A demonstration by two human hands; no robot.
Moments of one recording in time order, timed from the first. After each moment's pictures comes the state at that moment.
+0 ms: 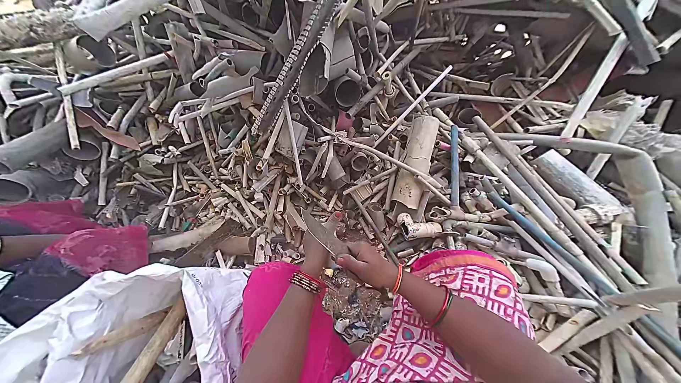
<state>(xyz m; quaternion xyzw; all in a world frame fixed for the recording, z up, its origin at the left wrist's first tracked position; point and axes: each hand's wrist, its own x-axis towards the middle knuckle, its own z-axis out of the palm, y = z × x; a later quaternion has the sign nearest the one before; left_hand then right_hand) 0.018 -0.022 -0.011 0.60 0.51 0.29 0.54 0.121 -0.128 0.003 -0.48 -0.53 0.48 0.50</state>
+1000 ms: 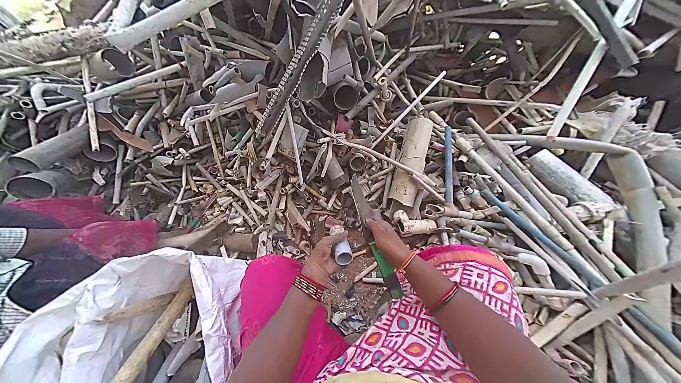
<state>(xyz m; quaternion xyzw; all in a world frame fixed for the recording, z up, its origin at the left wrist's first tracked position) 0.018 -0.078 -0.002 0.24 0.46 0.23 0.82 0.147 -0.152 0.020 -0.67 -0.21 0.52 0.49</state>
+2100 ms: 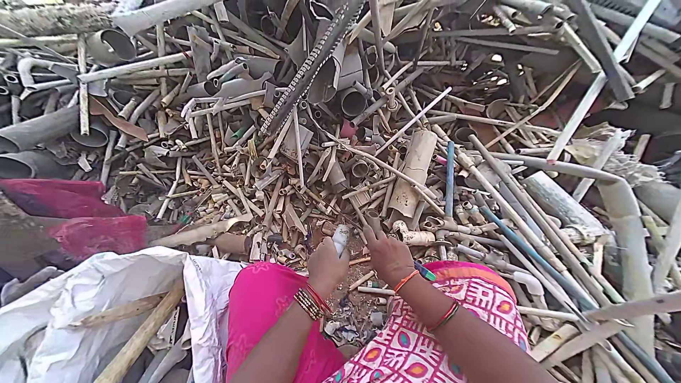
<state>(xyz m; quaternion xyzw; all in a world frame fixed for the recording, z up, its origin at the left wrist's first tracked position) 0.009 -0.076 0.025 0.76 0.54 -0.07 0.34 0.130 -0.144 0.037 -0.81 -0.55 0.20 -0.05</state>
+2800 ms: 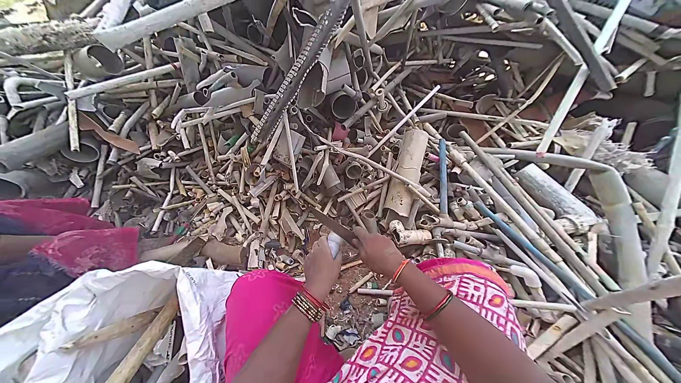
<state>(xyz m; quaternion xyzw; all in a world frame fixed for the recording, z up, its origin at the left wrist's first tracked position) 0.017 -0.073 0.018 0.78 0.55 -0.04 0.29 0.154 -0.127 0.034 -0.77 -0.55 0.33 0.04</state>
